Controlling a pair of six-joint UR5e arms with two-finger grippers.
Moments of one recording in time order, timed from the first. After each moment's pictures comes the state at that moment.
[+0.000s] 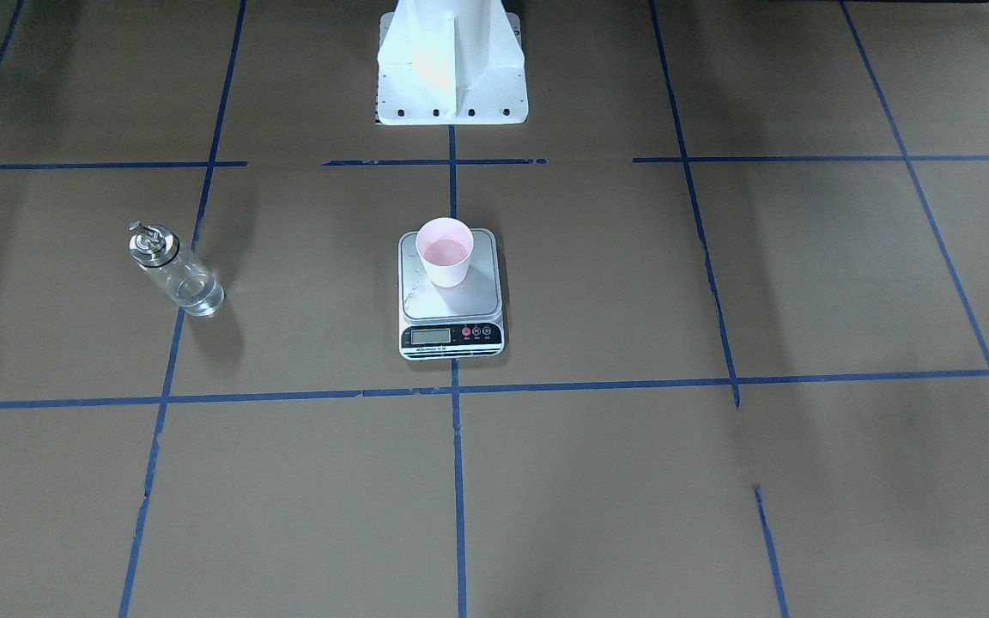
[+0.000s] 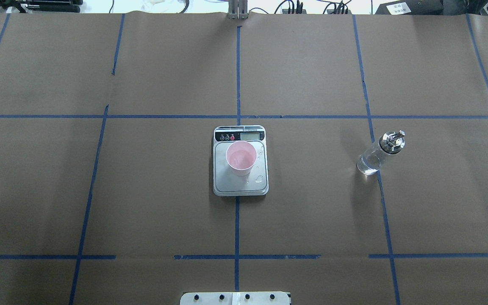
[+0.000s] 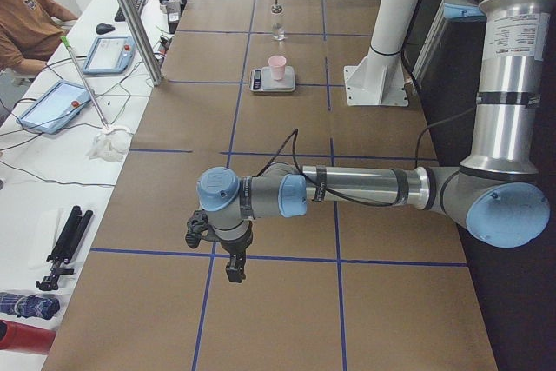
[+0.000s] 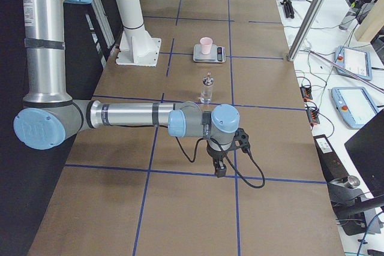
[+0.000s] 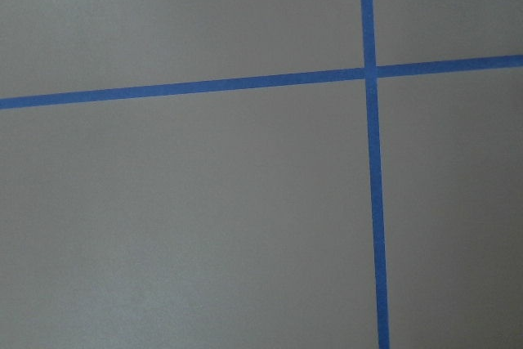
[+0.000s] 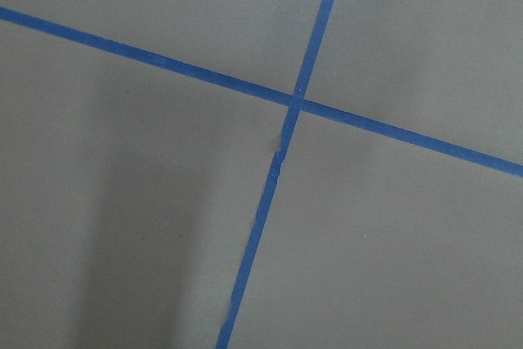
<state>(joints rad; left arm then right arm) -1.58 -1.58 -1.58 -1.46 -2.26 0.14 1.54 -1.60 1.65 -1.61 2.31 -0.25</state>
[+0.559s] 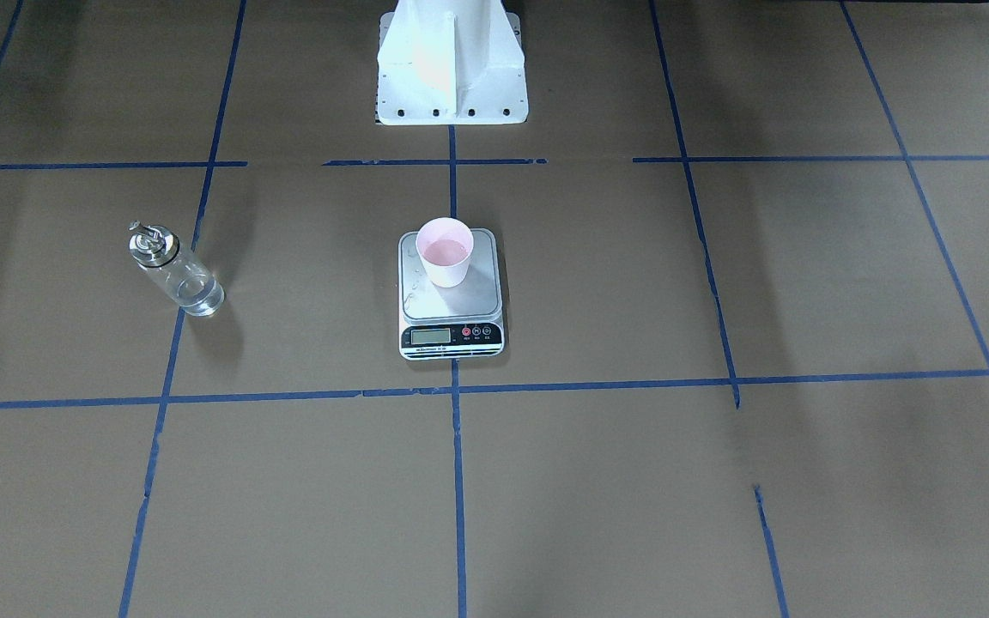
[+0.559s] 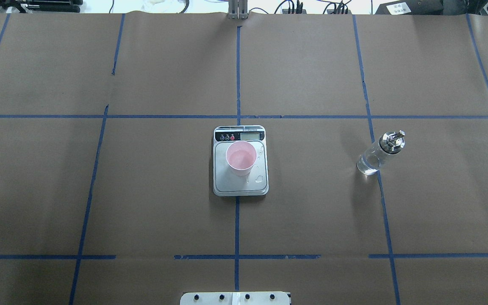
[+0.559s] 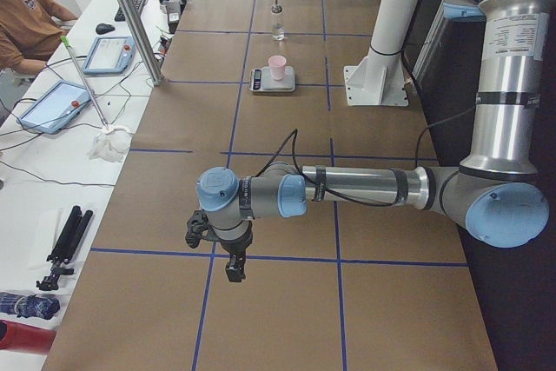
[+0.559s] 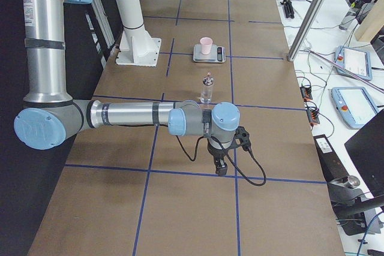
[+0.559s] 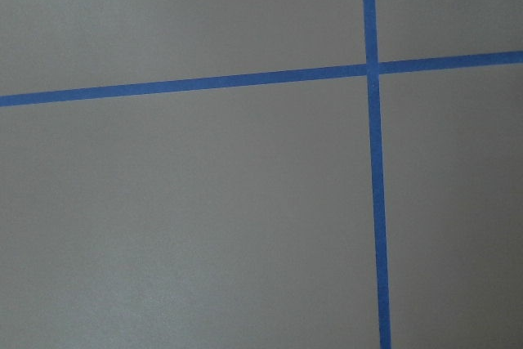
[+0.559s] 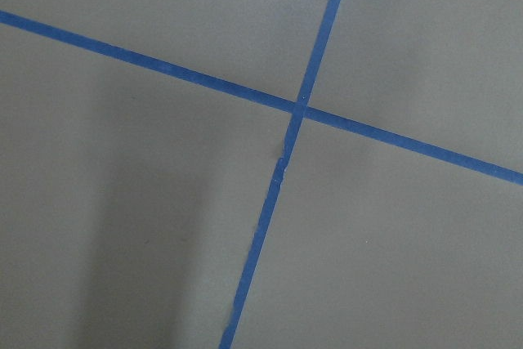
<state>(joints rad) -1.58 -1.58 -1.58 -1.46 -2.27 0.14 1.54 -1.60 1.65 -1.61 2.31 -0.25</state>
